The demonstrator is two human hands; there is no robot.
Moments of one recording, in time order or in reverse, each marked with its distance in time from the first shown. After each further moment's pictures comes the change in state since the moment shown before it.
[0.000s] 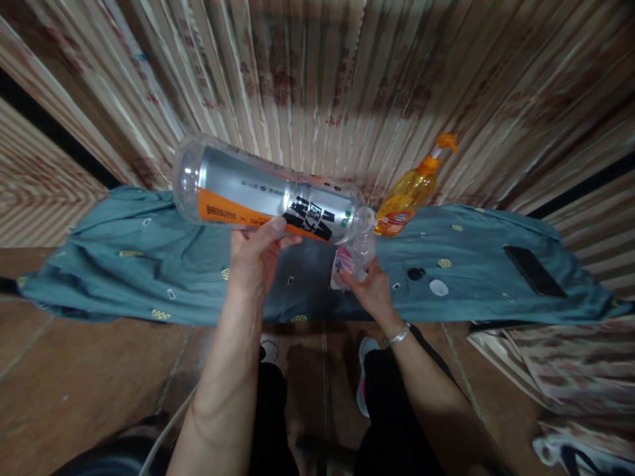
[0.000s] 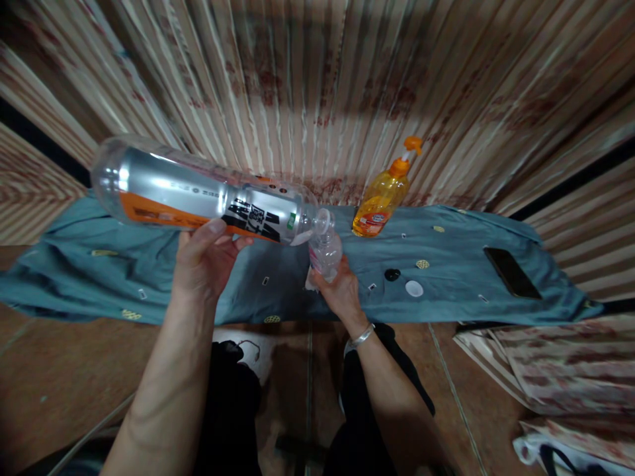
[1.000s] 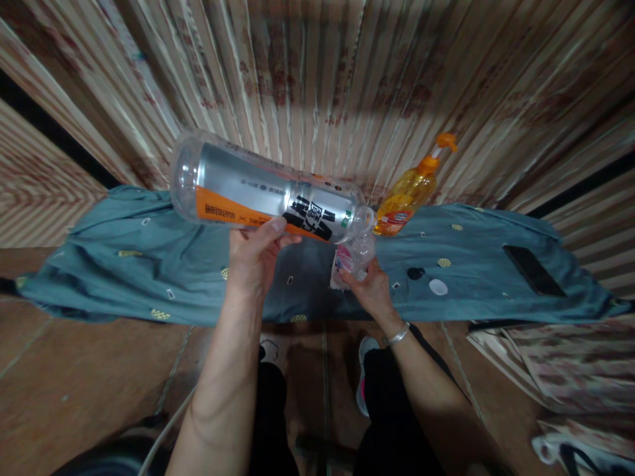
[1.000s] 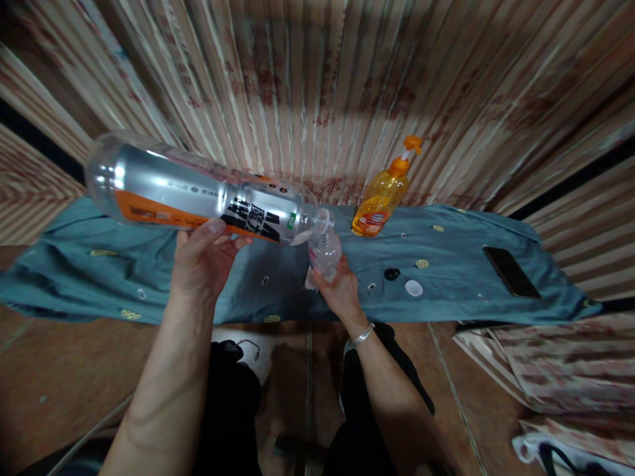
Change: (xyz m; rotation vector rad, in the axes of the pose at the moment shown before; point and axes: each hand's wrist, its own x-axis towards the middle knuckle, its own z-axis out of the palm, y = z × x) left_hand 0.000 0.000 -0.003 0.010 -0.006 0.009; right_hand 0.000 0.001 0.001 -0.009 0.007 -0.018
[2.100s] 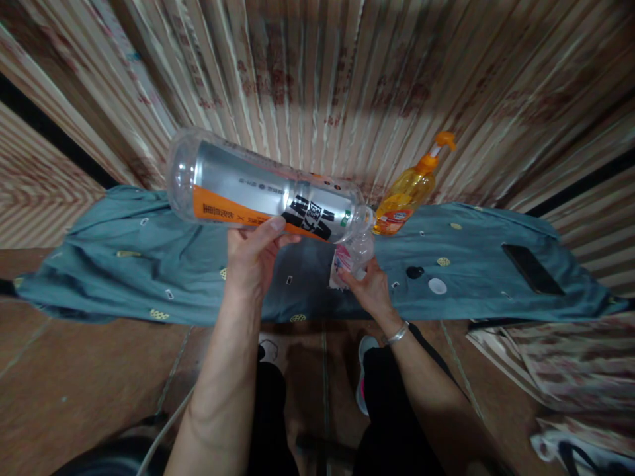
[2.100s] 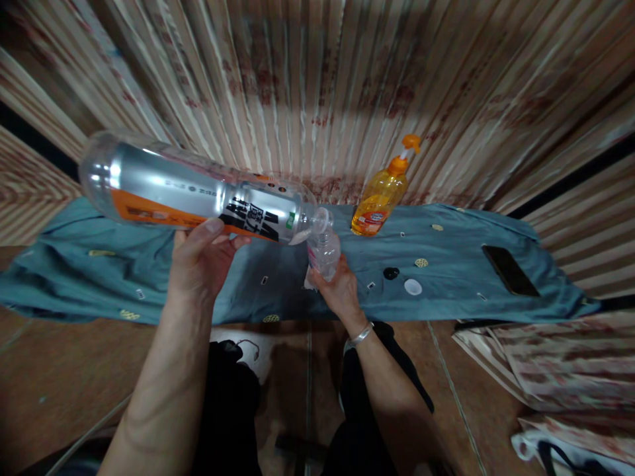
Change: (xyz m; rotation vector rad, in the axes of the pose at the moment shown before) left_hand 0.000 0.000 -0.001 0.013 -0.001 0.001; right_hand 0.001 -0.001 -0.002 -0.009 -0.024 0.005
